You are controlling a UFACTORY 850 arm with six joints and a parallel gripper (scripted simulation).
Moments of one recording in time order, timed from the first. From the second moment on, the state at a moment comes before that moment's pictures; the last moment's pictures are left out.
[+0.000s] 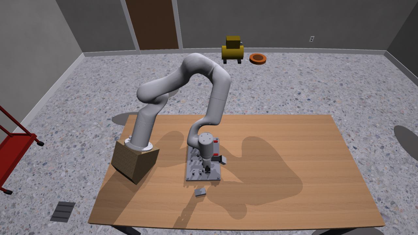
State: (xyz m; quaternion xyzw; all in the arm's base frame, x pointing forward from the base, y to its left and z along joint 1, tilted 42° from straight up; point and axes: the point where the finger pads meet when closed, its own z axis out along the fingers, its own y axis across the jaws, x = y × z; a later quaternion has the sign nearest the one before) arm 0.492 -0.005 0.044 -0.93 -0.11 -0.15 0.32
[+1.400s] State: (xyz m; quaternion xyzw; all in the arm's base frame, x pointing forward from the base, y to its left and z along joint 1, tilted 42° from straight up) arm 0.485 -0.027 0.070 -0.93 -0.11 -0.15 0.32
